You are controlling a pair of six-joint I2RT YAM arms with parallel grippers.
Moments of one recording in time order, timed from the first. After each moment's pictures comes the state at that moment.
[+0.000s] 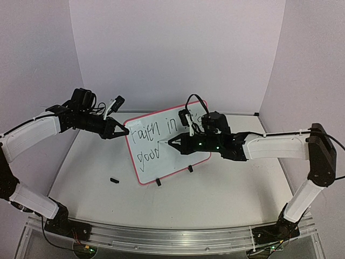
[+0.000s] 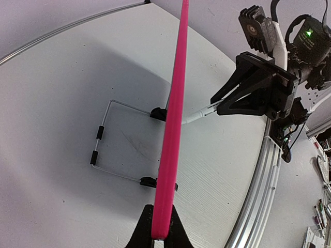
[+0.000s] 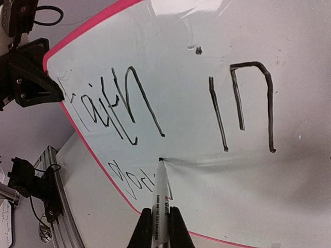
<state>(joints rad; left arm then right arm) -0.41 1.34 1.13 -0.51 0.69 0.09 0.86 1.68 1.10 0.19 -0.21 0.41</state>
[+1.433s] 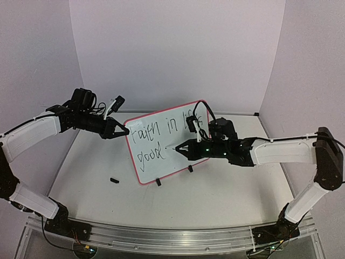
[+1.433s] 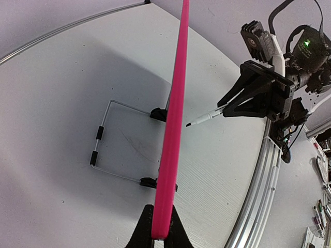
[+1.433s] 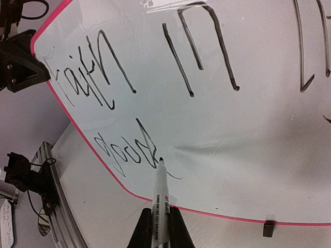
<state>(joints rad) -0.41 1.34 1.13 -0.50 0.69 0.09 0.85 1.60 0.97 0.18 -0.20 0.45</state>
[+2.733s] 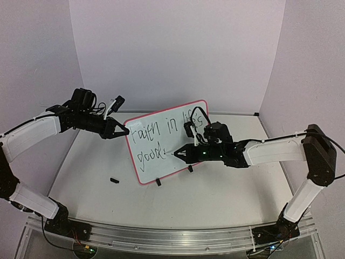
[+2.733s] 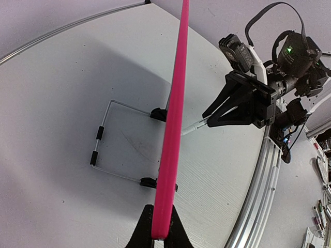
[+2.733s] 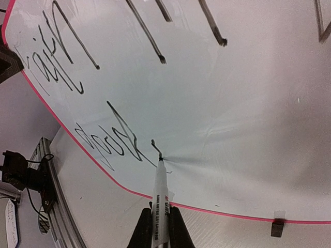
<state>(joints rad) -0.41 1.34 1.13 -0.50 0.69 0.09 0.83 1.69 0.97 0.22 -0.24 0.49</state>
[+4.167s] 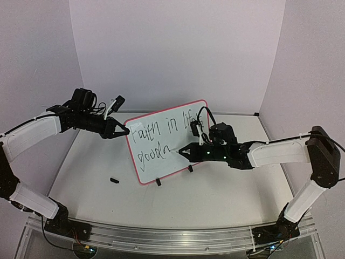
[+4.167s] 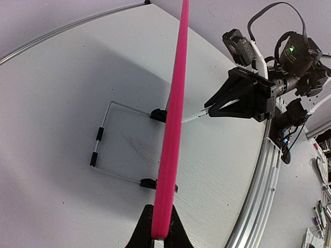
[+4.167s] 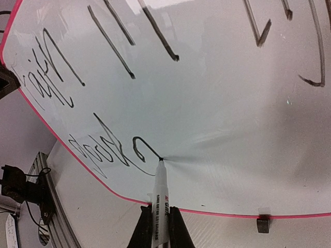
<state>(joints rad) -0.41 1.35 1.13 -0.50 0.69 0.09 0.81 1.64 0.92 0.26 -0.19 0.53</state>
